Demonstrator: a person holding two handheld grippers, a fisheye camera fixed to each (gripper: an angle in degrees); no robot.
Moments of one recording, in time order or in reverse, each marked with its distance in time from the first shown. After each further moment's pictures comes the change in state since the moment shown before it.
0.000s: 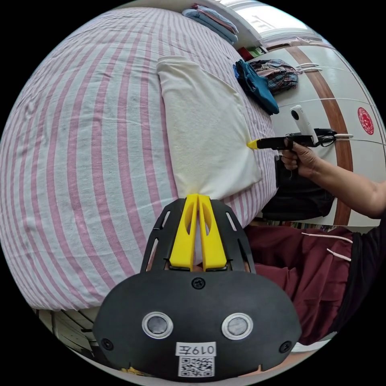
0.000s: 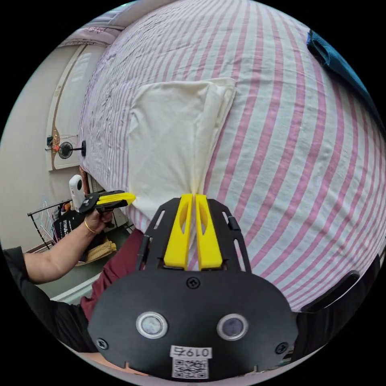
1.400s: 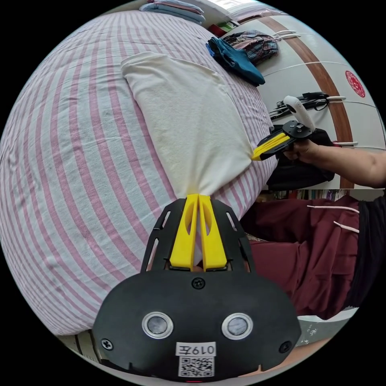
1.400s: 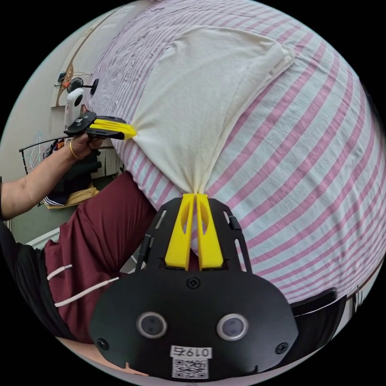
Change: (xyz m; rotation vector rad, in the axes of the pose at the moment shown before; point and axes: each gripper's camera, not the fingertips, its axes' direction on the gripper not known) left arm 0.008 -0.013 0.012 -0.130 -0.035 0.194; right arm -0.008 0.029 0.062 -0.231 0.073 -0.299
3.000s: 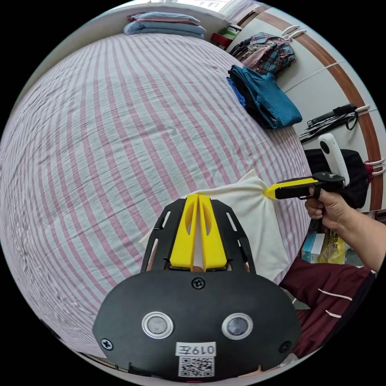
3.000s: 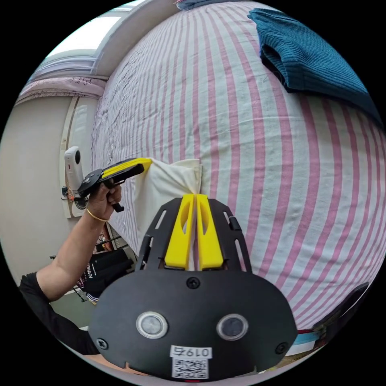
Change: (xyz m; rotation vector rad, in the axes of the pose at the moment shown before) left arm 0.028 -0.215 -0.078 0.074 -0.264 0.066; right arm 0.081 -0.018 -0.099 0.478 -0.193 0.474
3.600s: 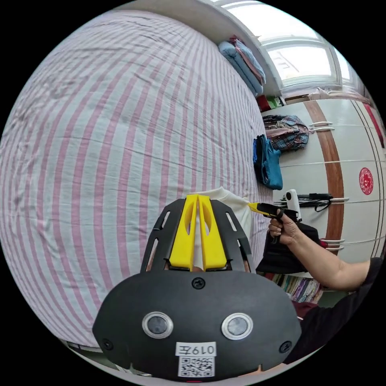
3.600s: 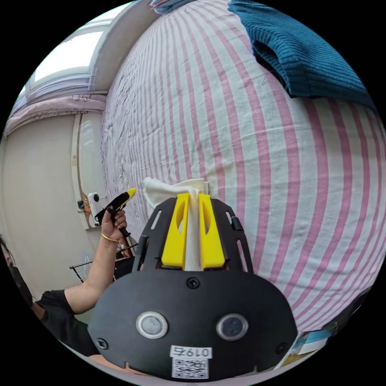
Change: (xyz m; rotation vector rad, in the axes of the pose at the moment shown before) left arm -0.090 0.111 -0.048 0.213 0.326 -0.501; right arm 0.021 -0.017 -0.029 0.005 -0.114 0.083
